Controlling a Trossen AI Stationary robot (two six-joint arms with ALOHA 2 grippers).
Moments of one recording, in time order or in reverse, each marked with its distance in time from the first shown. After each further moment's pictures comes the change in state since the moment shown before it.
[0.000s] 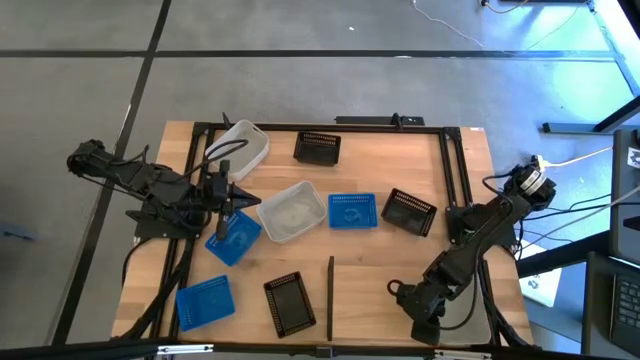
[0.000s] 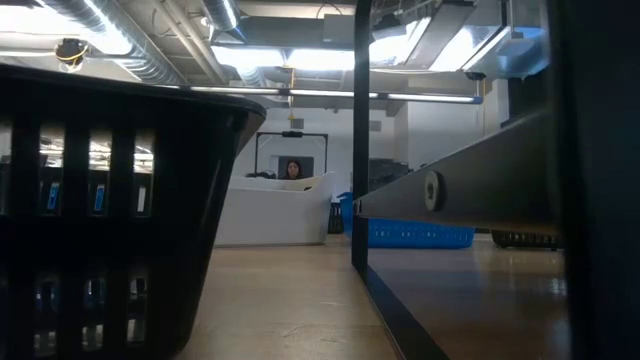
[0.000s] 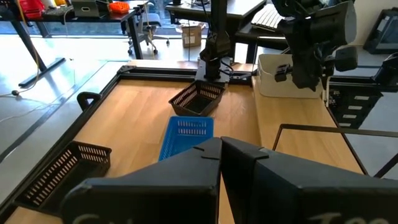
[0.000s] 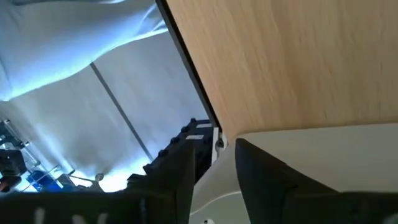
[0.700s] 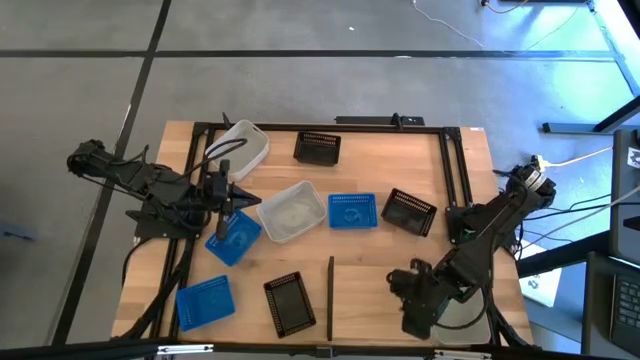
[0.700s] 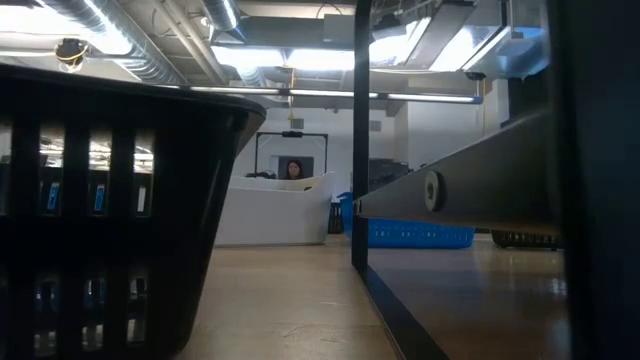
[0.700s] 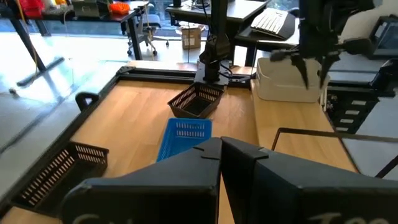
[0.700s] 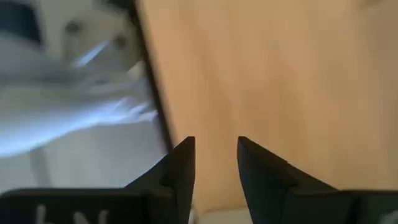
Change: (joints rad) left arm 0.000 0.000 0.000 0.010 0.000 -0.021; right arm -0.001 -0.002 0.332 -0.378 0.555 -0.183
